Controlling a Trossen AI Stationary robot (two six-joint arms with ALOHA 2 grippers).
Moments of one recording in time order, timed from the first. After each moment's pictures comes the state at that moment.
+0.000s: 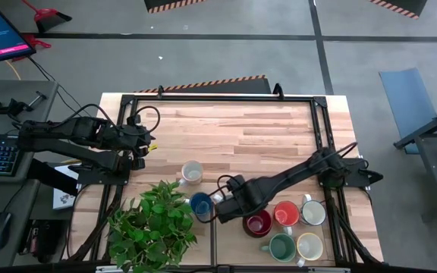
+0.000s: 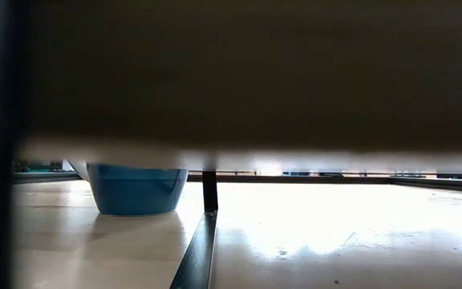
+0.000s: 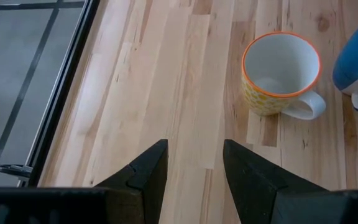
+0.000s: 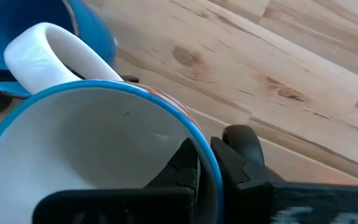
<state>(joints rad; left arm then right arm) -0.09 0.79 0.97 -1.10 -0.35 -0.06 0.43 2.11 2.06 -1.40 0.13 1.55</state>
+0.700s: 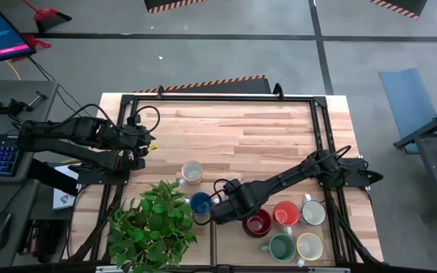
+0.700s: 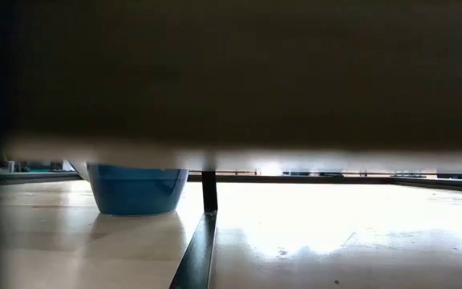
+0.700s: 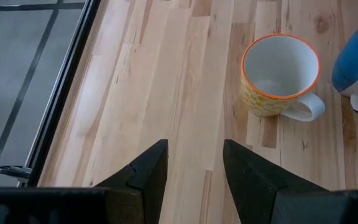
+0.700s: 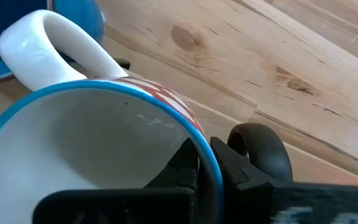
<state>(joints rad) -0.09 0.78 0.97 -1.09 -0.35 -0.06 0.43 2.17 2.06 -1.37 0.05 1.50</state>
